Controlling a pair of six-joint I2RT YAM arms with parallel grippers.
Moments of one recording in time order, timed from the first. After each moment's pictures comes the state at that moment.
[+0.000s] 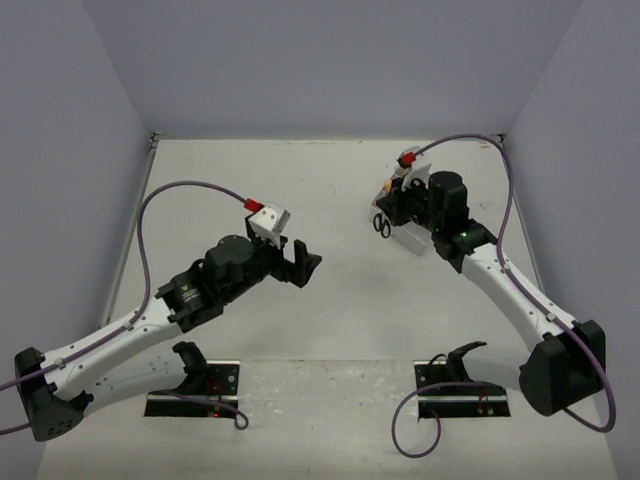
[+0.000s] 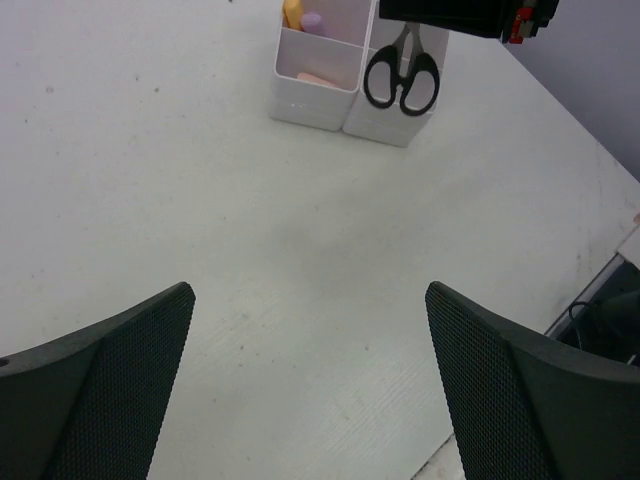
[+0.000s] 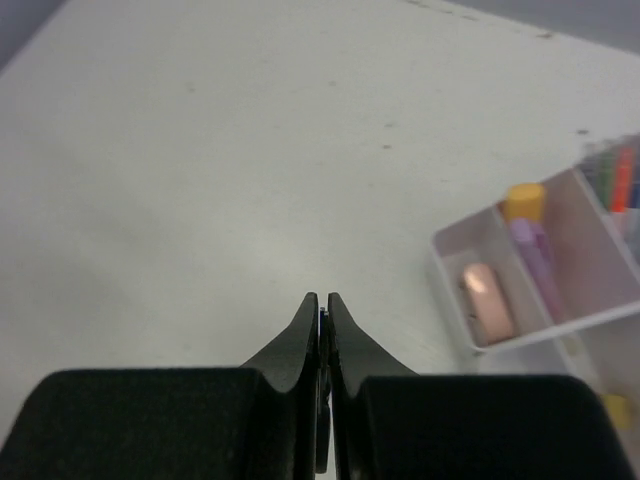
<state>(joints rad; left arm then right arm) -0.92 0.90 0.76 -0.14 -0.20 -0.31 0.40 1.23 0.96 -0.10 -0.29 0.15</state>
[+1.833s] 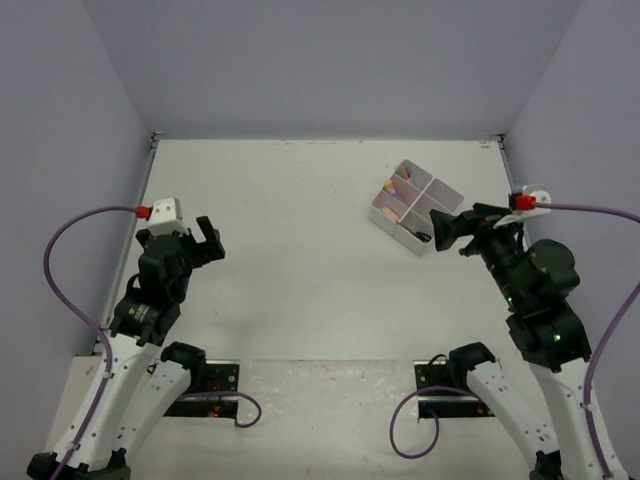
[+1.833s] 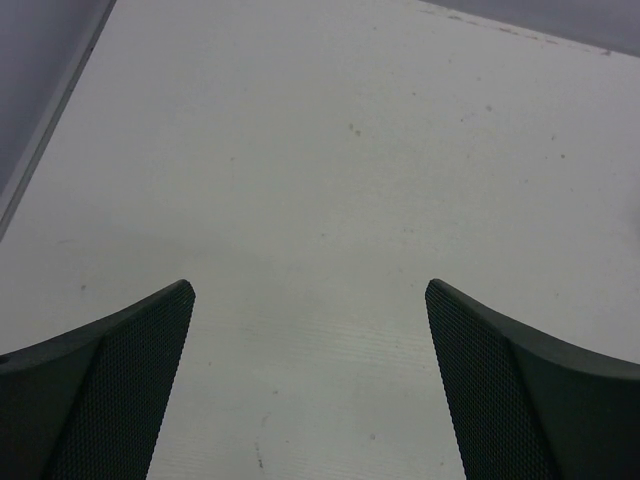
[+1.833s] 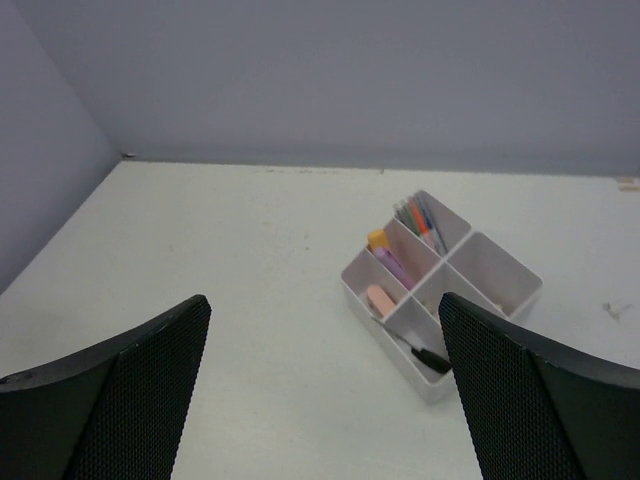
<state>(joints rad) -0.28 0.58 0.70 -0.47 -0.37 -0.31 0.30 0.56 1.01 -0.46 0.03 0.21</state>
